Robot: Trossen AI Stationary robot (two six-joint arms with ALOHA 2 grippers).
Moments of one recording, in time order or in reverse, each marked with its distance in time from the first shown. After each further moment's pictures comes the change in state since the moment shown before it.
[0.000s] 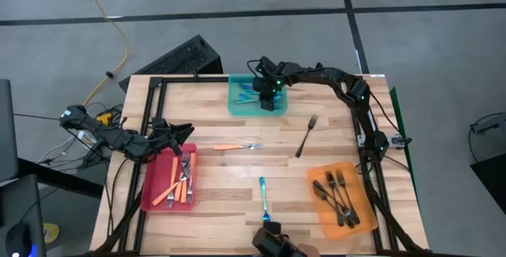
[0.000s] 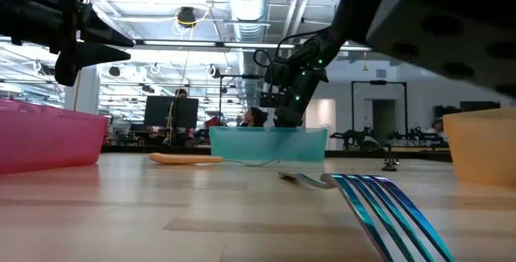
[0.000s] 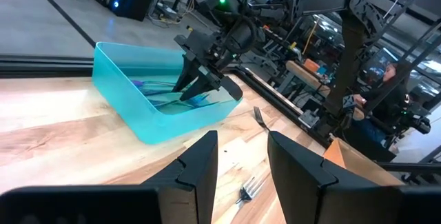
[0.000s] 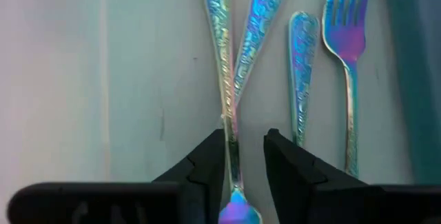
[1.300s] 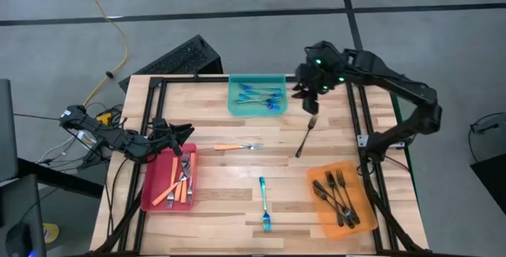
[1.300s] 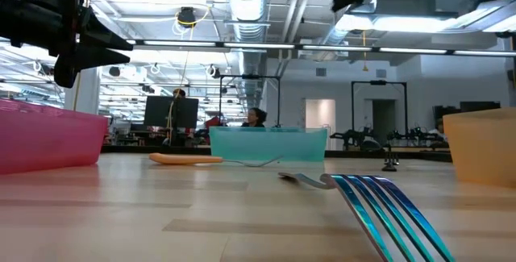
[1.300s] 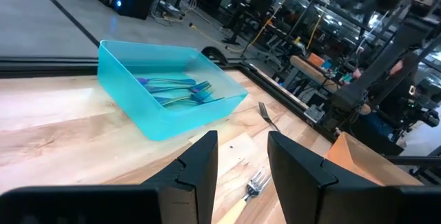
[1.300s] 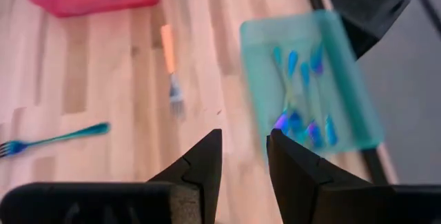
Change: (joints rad) left arm 0.000 0.000 0.000 -0.032 0.000 -0.001; right arm 0.210 -0.800 0.000 -0.570 0.062 0.306
